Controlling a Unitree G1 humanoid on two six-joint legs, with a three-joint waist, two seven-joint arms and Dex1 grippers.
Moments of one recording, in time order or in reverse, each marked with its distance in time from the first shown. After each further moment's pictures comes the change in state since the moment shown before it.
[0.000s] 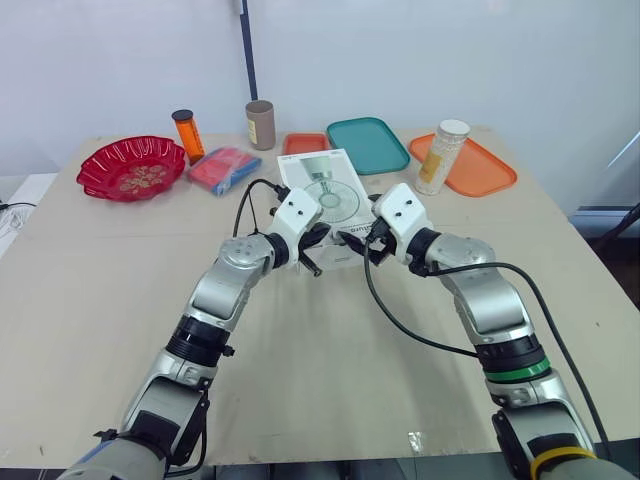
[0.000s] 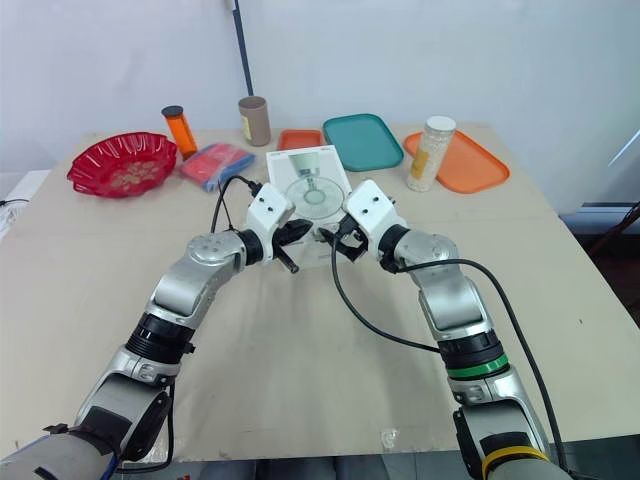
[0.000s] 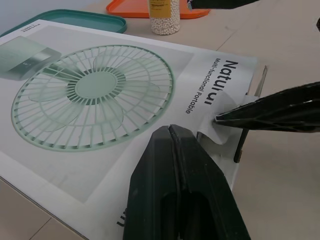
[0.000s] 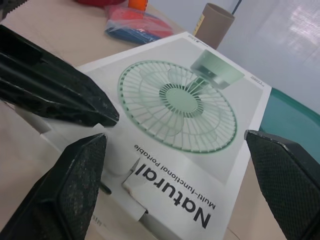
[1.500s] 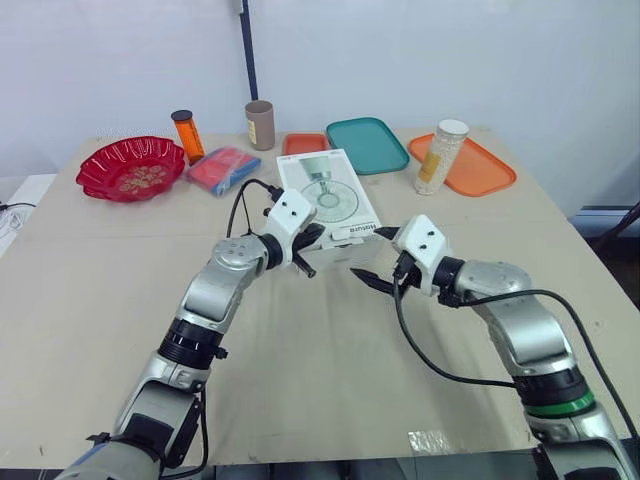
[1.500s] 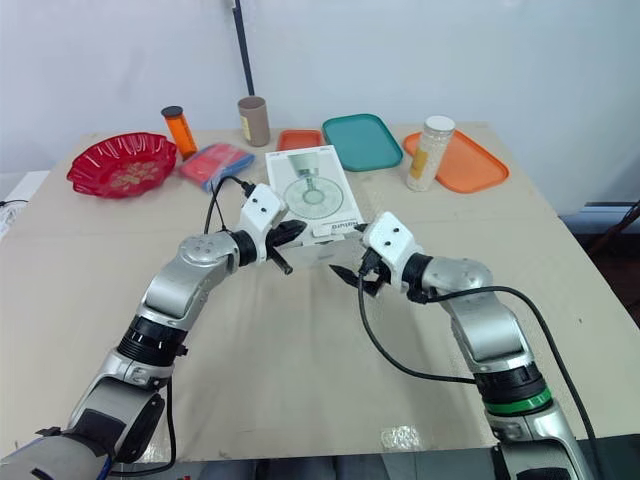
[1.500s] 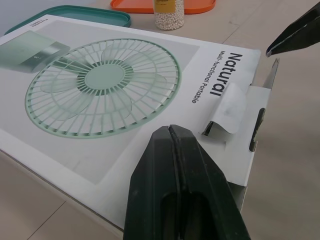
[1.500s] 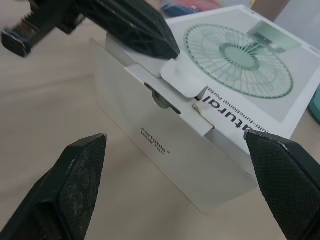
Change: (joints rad) left arm 0.018 0.034 0.009 -0.045 -0.006 0.033 0.003; right arm 0.171 -0.145 -0.025 -0.107 0.108 -0.026 0.175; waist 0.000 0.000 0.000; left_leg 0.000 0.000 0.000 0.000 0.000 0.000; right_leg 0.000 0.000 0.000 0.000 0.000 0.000
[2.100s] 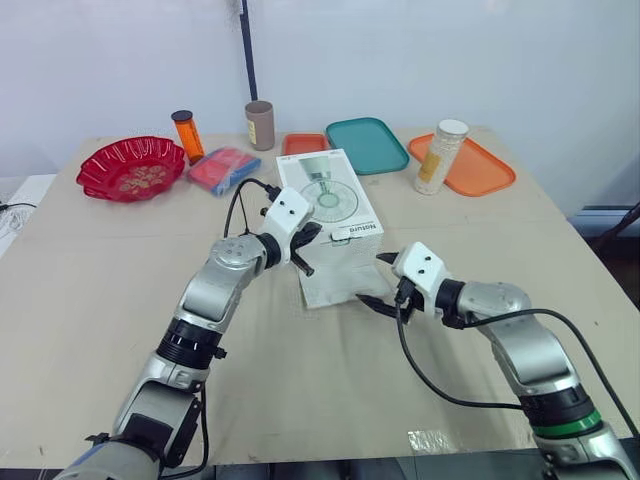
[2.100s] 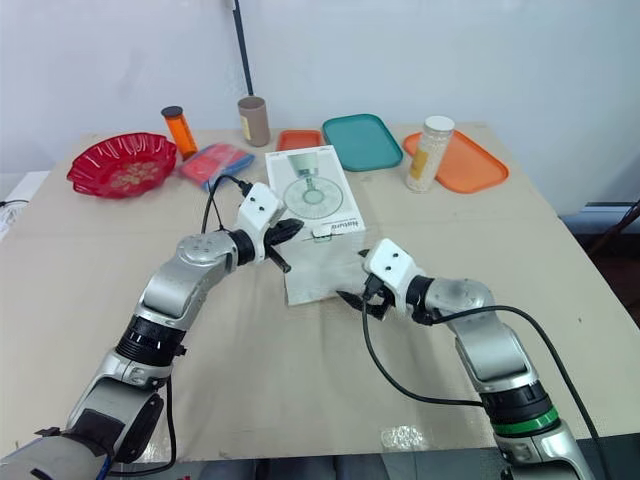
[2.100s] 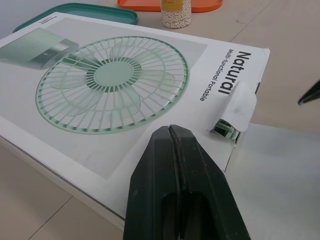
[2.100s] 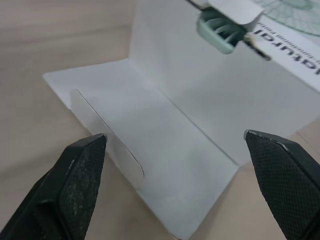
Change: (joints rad) left arm 0.001 0.002 0.004 -0.008 -0.002 0.013 0.022; right arm 0.135 -0.035 0.002 -0.090 -0.015 0.032 0.052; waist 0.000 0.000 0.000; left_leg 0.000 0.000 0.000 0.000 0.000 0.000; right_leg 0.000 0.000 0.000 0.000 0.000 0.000
